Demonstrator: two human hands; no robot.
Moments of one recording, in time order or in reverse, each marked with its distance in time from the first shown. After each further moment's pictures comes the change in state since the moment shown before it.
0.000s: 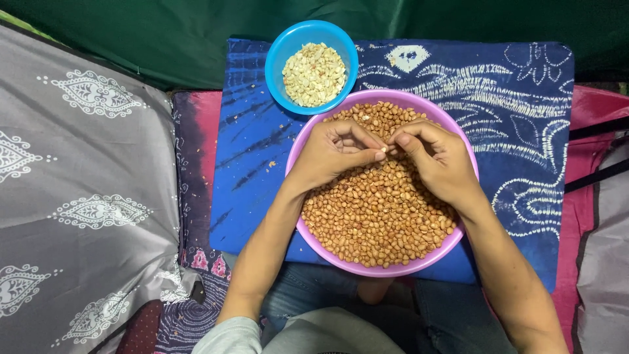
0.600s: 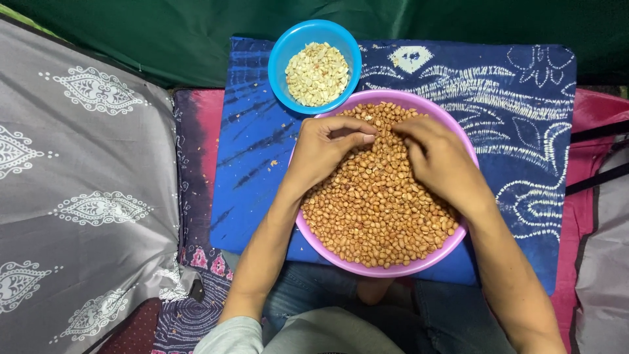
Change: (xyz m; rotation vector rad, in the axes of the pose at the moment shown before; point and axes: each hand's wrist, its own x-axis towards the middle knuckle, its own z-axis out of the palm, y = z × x) left_hand 0.000 0.018 0.005 0.285 0.249 0.050; right_hand 0.013 -0.018 -0.011 -0.444 -0.214 0.090
